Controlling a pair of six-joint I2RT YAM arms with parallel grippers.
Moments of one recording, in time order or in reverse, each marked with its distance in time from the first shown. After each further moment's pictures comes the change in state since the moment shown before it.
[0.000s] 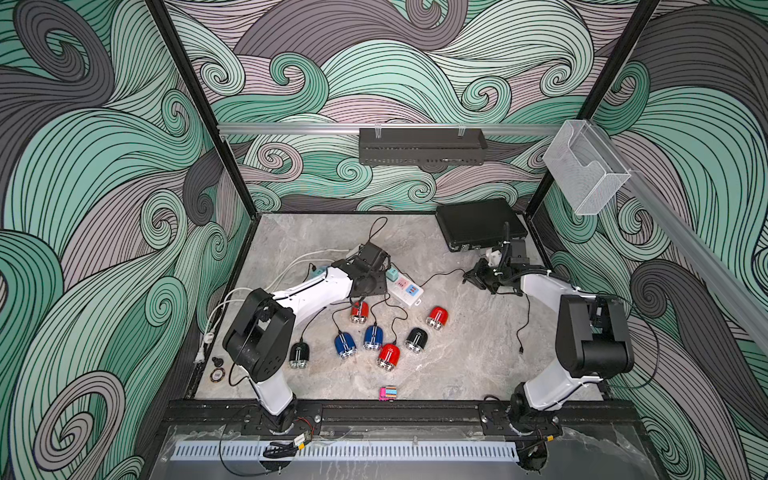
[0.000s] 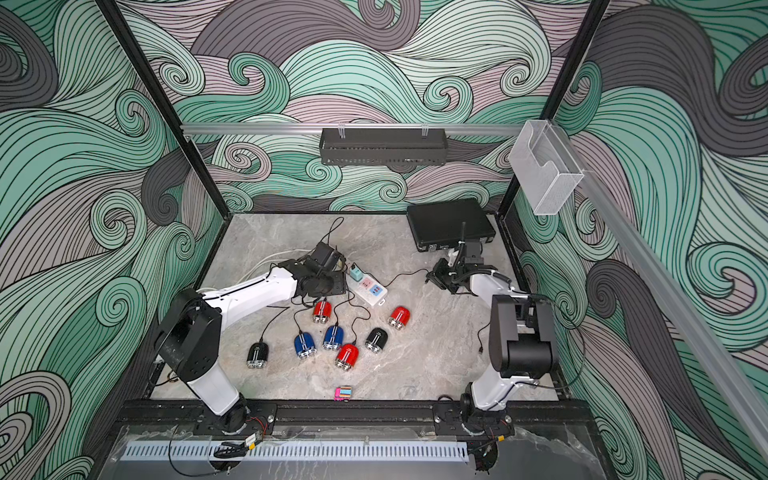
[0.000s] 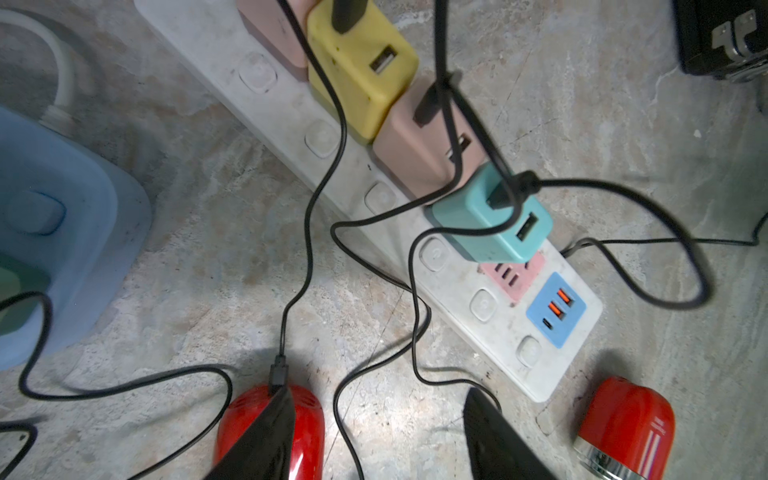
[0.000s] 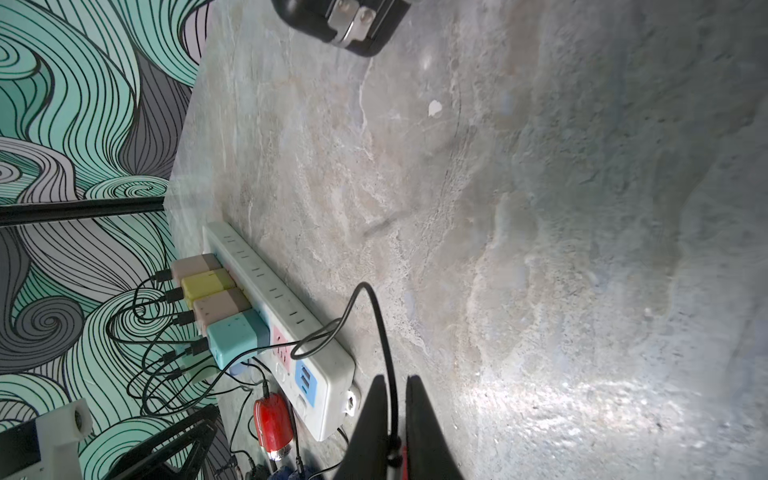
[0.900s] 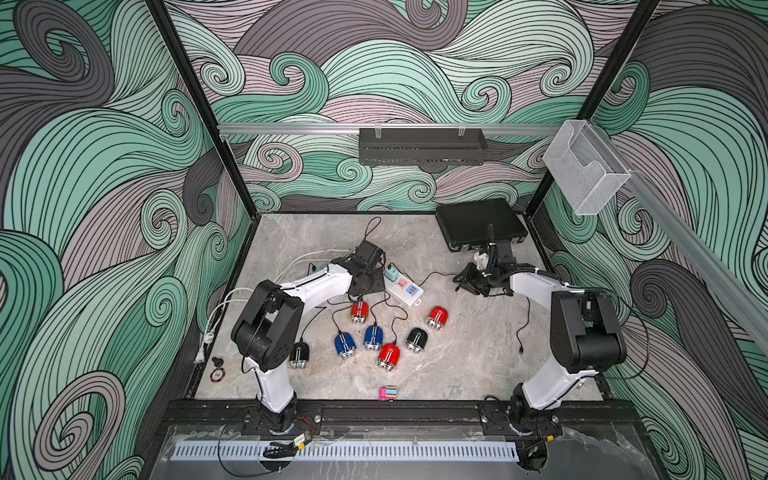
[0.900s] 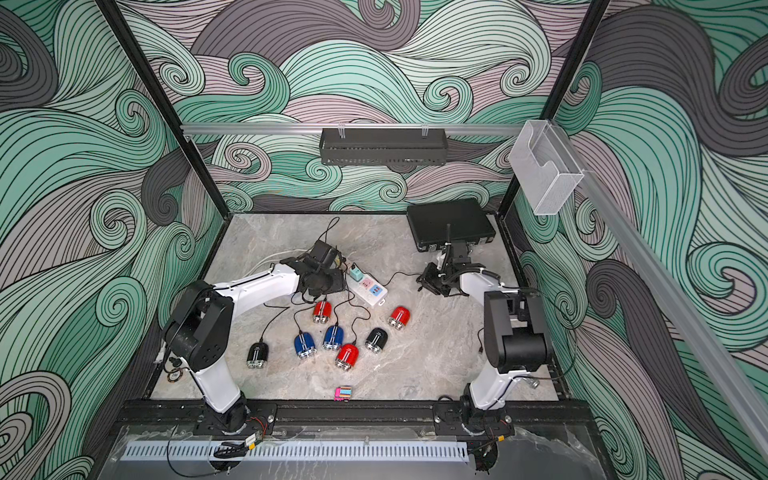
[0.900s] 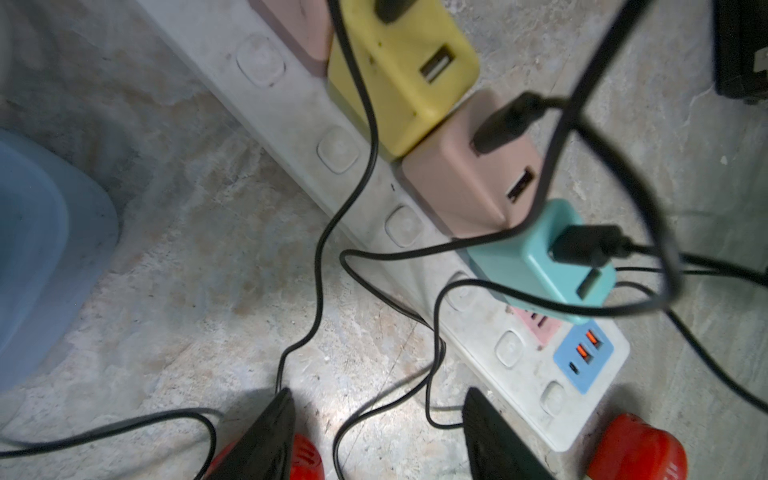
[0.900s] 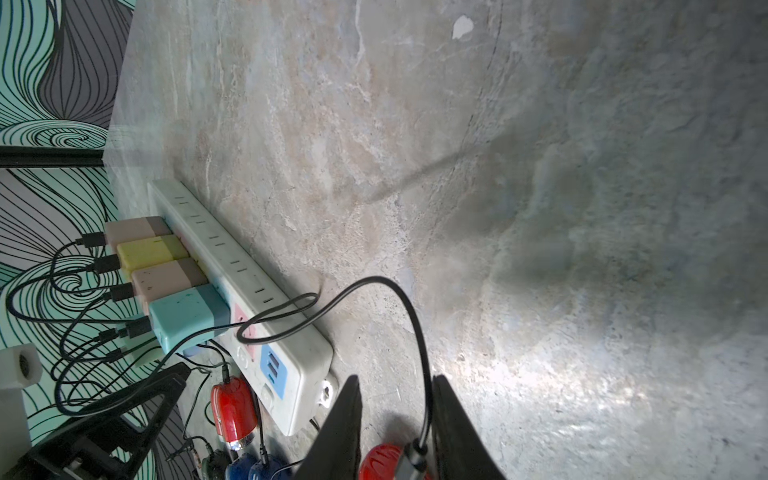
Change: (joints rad) left arm 0.068 0.069 0.013 0.052 0.069 -0.015; right arm 0.066 0.025 0.012 -0.053 0.070 -0.047
